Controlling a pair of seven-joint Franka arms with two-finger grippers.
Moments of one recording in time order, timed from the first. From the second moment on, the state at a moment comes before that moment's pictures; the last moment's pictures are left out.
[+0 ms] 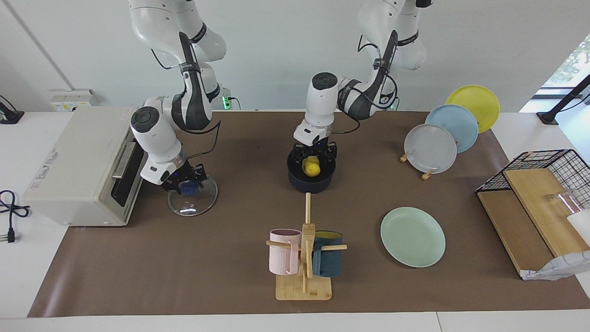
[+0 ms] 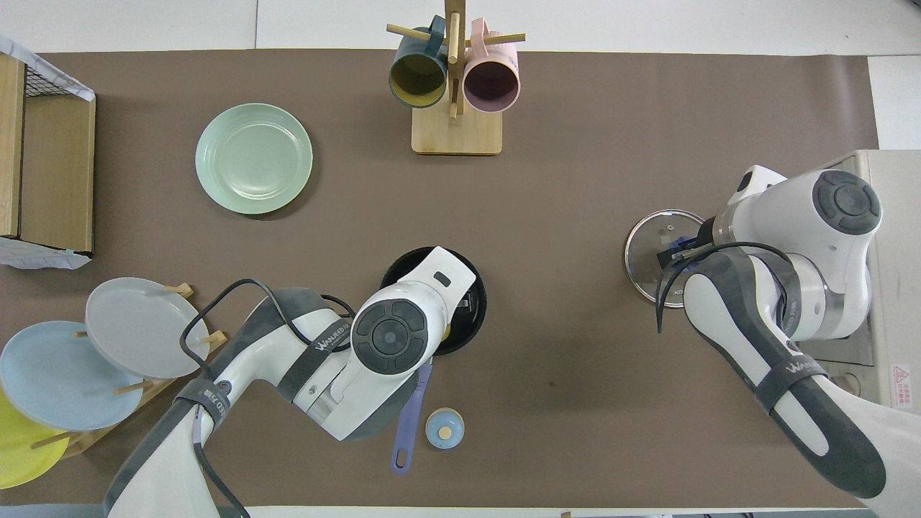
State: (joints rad) left arm -0.77 0.16 0.02 -2.10 0.08 2.38 -0.81; right arm 0.02 0.16 0.02 -2.16 0.04 2.31 -0.28
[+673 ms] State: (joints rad) left arm -0.58 0.05 0.03 -1.77 -0.02 1.89 -0.60; right arm 0.15 0.17 0.03 -1.84 0.04 1.92 -0.12
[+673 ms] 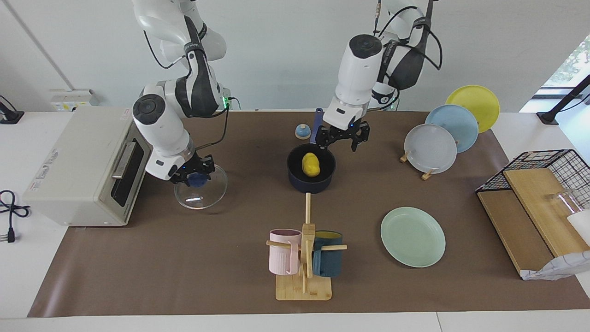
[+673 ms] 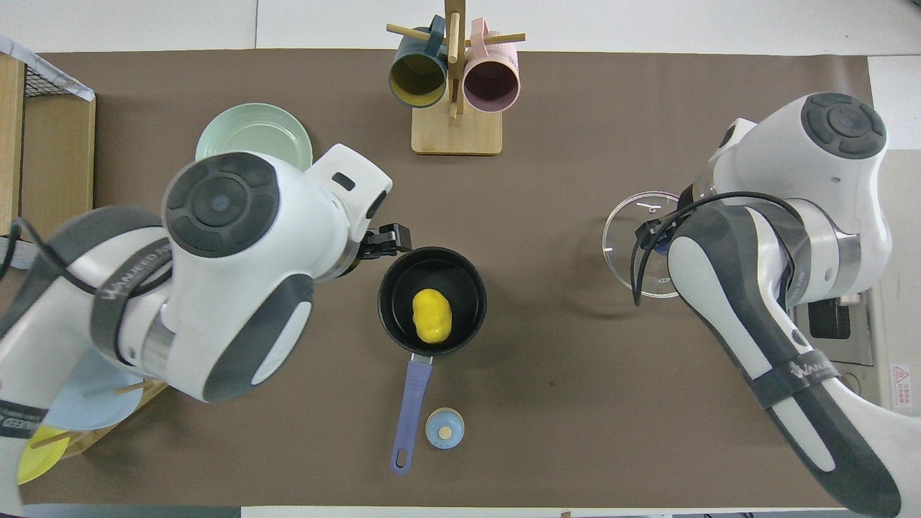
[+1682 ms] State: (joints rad) left arm -0.17 -0.08 0.04 -1.63 -0.02 1.46 -0.02; right arm 0.68 0.30 0.03 -1.63 -0.02 1.92 0.60
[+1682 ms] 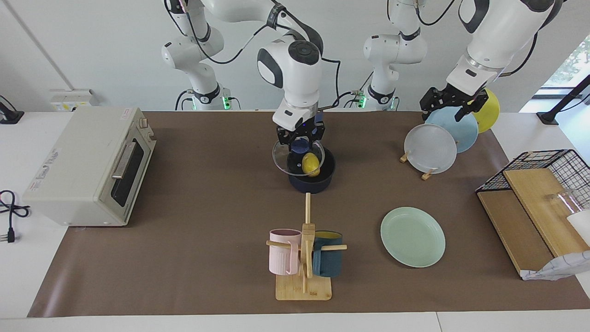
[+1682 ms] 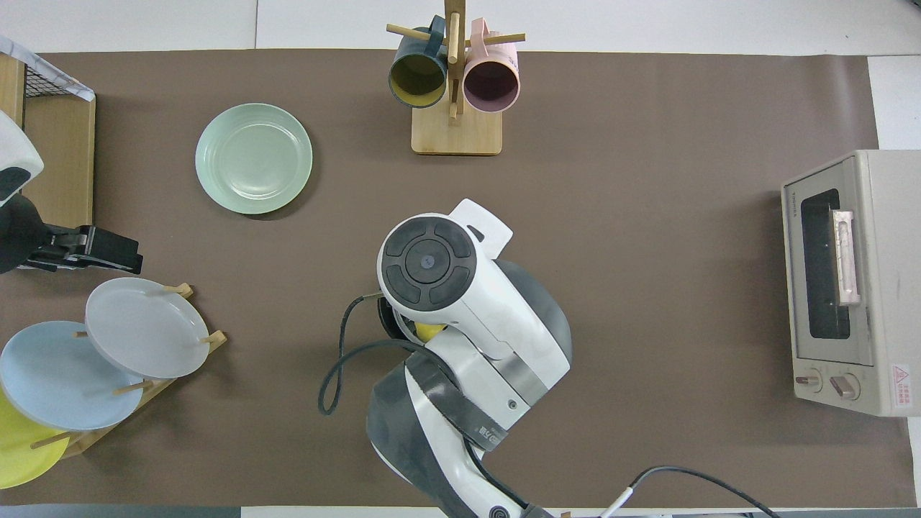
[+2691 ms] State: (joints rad) left arm -0.06 -0.05 -0.05 -1.56 -0.02 1.44 -0.02; right arm 0.72 0.36 0.03 -1.62 -0.02 1.97 0.68
